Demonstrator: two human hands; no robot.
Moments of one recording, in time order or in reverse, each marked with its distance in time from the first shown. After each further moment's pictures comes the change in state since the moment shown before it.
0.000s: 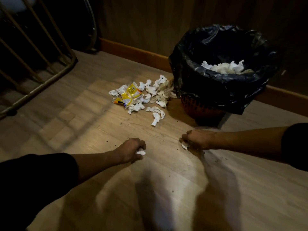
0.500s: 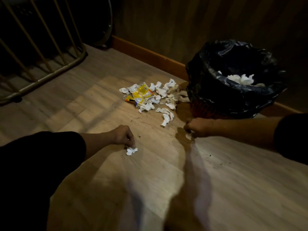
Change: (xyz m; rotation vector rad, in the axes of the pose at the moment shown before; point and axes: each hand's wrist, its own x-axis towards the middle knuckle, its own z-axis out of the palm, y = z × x) left_hand -0.025 -0.079 -0.055 -0.243 -0.113 -0.105; right_hand 0.059 -0.026 -0.052 -0.325 -0.100 0.108
